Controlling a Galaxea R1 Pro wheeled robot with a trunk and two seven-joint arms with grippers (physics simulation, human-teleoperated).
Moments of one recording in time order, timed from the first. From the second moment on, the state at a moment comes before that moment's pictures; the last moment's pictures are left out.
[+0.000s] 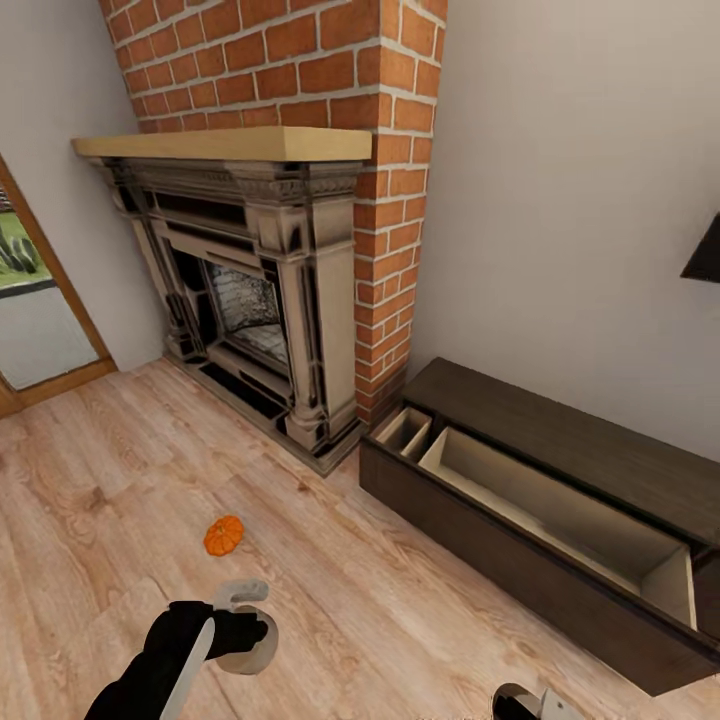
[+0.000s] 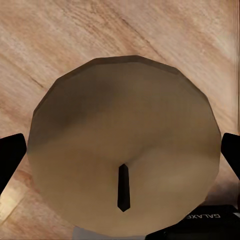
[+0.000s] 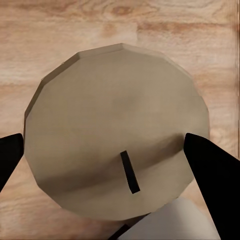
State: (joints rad) left arm -0.27 0.02 -0.04 -1.18 0.12 0.91 0.03; right arm -0.14 -0.04 0.14 -0.83 -0.74 0.14 -0.57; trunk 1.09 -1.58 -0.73
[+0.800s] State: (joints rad) left arm -0.27 0.02 -0.04 -1.18 0.12 0.91 0.03; right arm -0.14 -0.04 0.14 -0.83 -0.74 0.14 -0.57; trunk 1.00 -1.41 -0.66
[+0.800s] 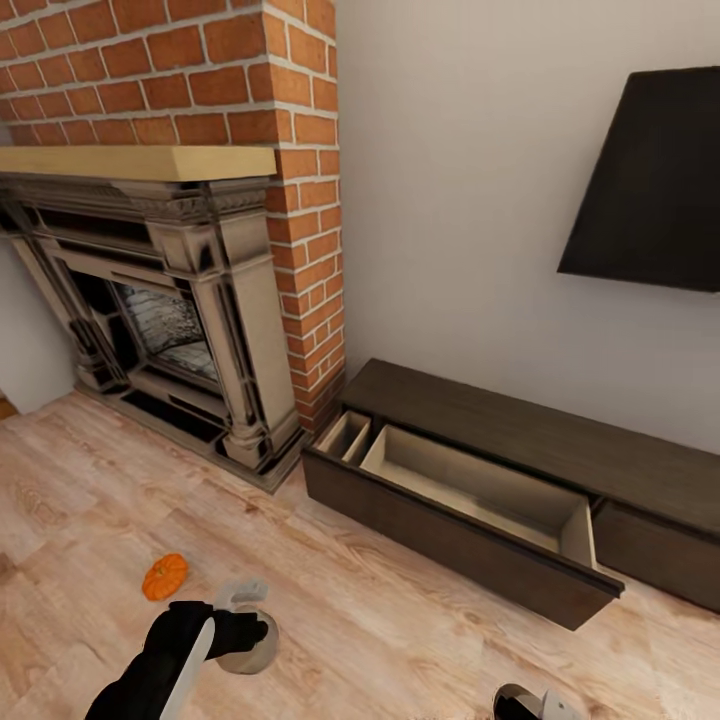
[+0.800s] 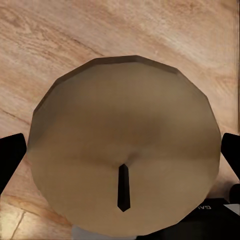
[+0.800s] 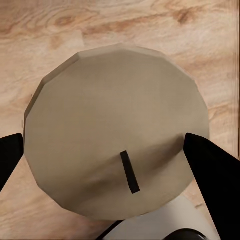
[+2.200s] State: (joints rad) left arm -0.27 0.02 -0.04 -1.18 0.12 0.91 0.03; right arm -0.14 -0.04 0.14 -0.83 -0.73 0.10 -0.57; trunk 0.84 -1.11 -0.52
